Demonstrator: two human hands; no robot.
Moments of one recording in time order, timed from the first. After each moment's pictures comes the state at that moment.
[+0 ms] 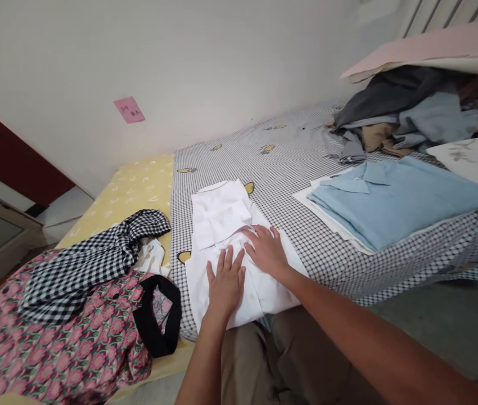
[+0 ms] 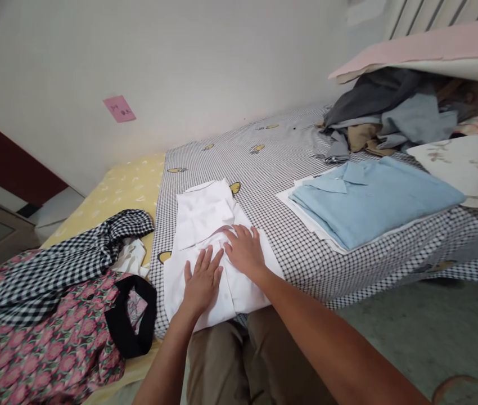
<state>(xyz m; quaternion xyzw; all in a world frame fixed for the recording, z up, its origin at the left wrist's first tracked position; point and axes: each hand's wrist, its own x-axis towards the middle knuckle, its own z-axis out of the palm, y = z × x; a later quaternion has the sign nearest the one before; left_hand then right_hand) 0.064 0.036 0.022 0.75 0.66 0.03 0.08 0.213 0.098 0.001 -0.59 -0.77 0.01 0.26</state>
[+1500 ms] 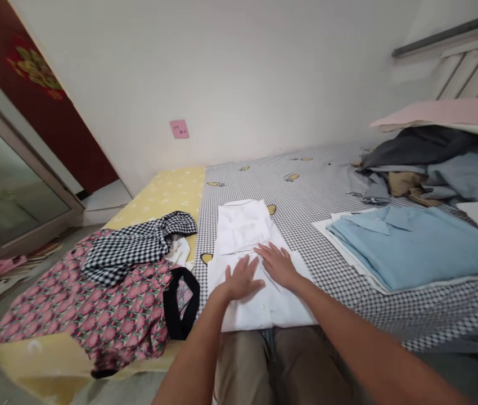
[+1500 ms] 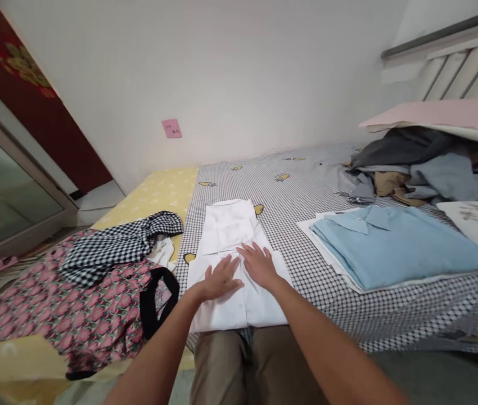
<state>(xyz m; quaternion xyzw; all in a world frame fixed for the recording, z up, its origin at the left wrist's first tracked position) 0.034 0.060 0.037 0.74 0.60 0.16 0.26 0.218 0.109 0.005 -0.52 -0.83 0.13 0.17</state>
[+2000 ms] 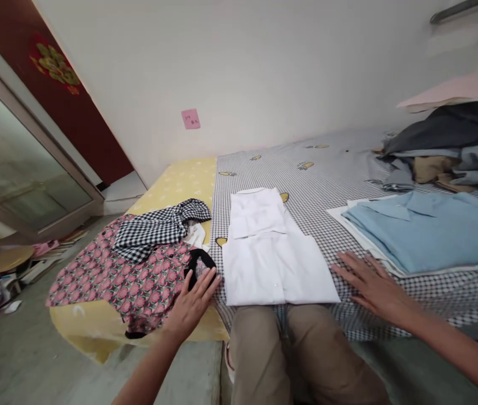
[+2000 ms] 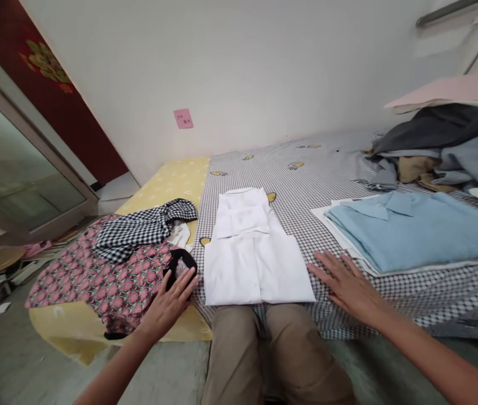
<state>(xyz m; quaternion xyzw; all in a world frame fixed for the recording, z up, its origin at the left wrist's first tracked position) -0.120 -0.080 0.001 0.83 0.52 0.03 -0.21 0.411 0.021 -0.036 -0.37 -0.90 -0.14 0.20</state>
